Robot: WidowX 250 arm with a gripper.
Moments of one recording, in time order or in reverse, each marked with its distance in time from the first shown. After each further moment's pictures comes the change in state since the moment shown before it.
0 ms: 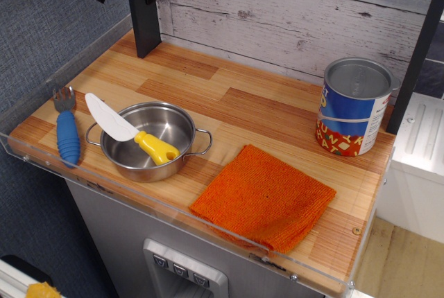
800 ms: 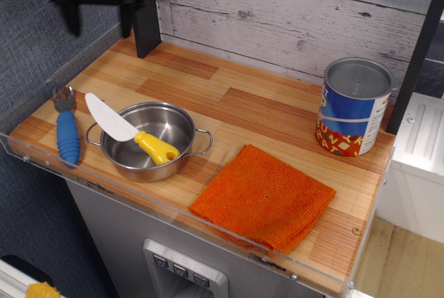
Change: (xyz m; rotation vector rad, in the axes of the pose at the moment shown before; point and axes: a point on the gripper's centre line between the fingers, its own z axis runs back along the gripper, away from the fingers) arm -0.029 0.042 -0.034 0.095 0.105 0.128
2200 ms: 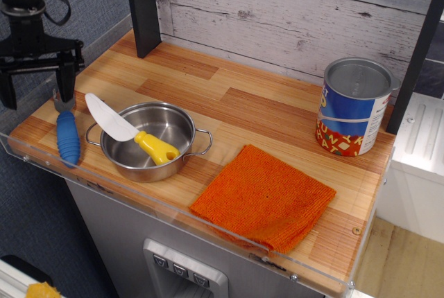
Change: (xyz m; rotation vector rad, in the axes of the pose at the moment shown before) arm -0.068 0.057 -0.037 0.072 0.128 0.278
